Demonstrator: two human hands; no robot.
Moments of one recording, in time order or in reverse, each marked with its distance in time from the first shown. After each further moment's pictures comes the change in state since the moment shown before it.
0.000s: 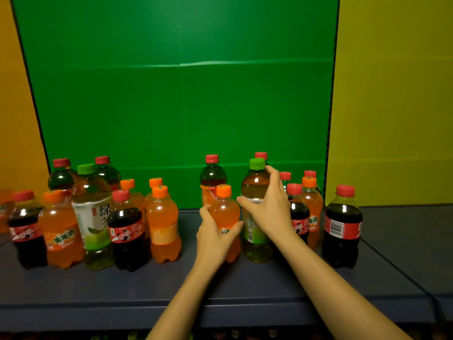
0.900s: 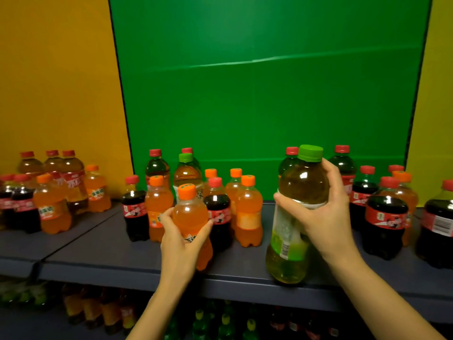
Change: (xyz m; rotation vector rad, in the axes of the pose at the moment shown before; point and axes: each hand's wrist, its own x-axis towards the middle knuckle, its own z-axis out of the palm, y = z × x) left_hand -0.042 -0.055 -0.210 -0.029 0.317 0.025; right_hand -0.071 -0.100 0.049 0.537 0.042 -0.191
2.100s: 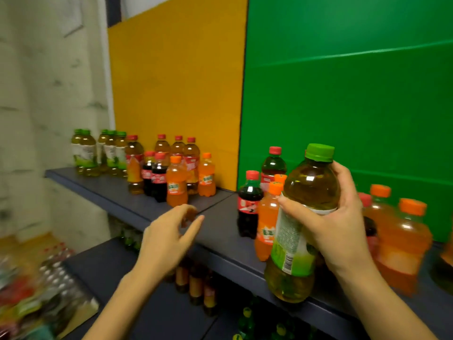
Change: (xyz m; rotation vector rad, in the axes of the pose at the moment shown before) left_hand 0.037 -0.041 -0.222 0.860 0.072 0.156; right_hand -0.015 -0.030 0.193 0.348 -0.348 0.064
